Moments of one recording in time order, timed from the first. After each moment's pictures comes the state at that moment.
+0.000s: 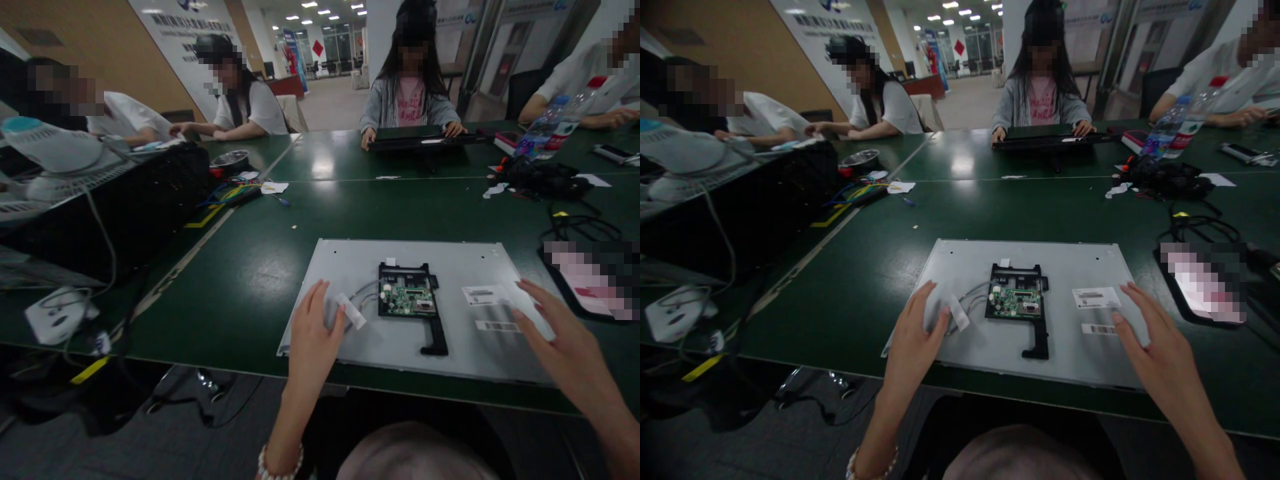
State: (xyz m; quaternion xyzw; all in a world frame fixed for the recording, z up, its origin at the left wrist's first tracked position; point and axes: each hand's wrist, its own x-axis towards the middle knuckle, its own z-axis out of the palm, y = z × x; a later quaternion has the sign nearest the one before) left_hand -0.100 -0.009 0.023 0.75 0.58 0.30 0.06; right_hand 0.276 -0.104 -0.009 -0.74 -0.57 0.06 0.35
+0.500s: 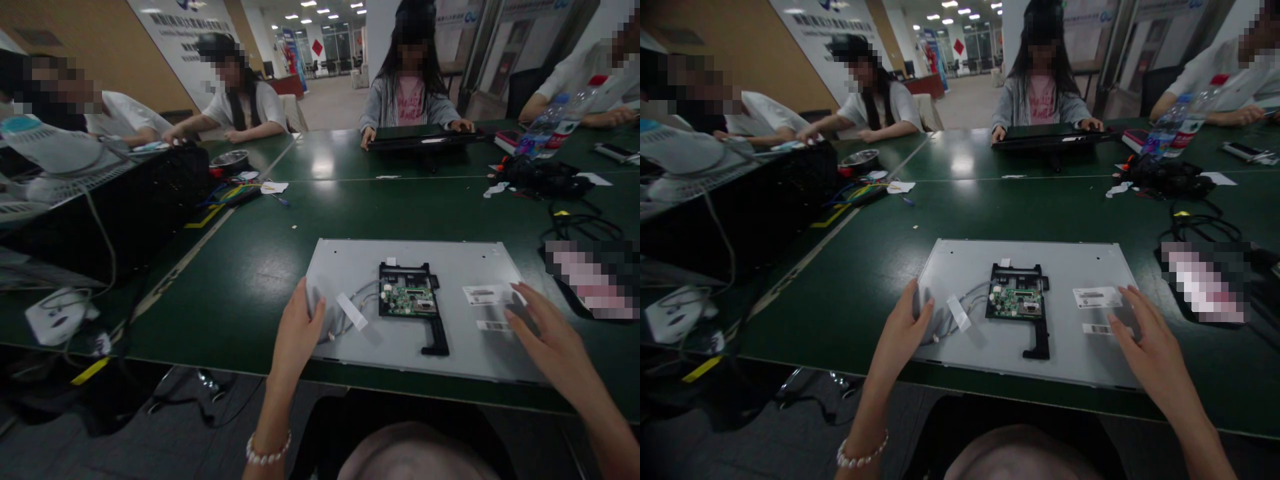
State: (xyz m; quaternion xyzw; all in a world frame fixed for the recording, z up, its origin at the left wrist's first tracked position) left_hand -0.138 0.022 0.003 0.74 0.61 0.27 0.10; right_hand 0.282 -0.098 -0.039 -0.75 -0.54 0.11 0.36
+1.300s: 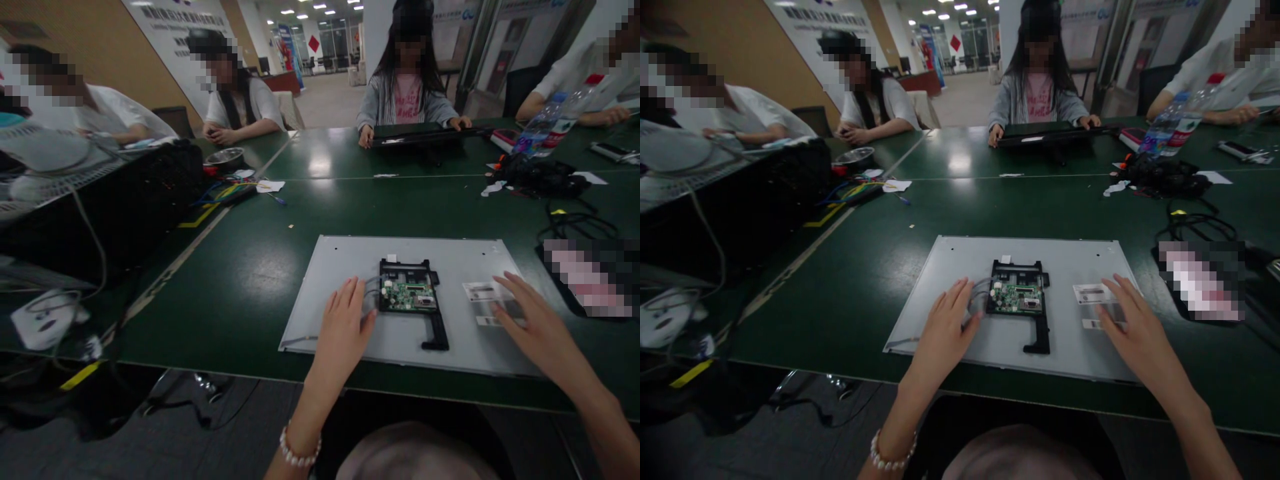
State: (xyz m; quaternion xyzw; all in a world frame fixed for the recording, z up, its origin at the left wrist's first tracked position) left_hand -0.062 0.008 0.010 0.85 0.51 0.16 0.05; right_hand 0.280 -0.070 -0.032 -0.71 -0.64 0.04 0.29
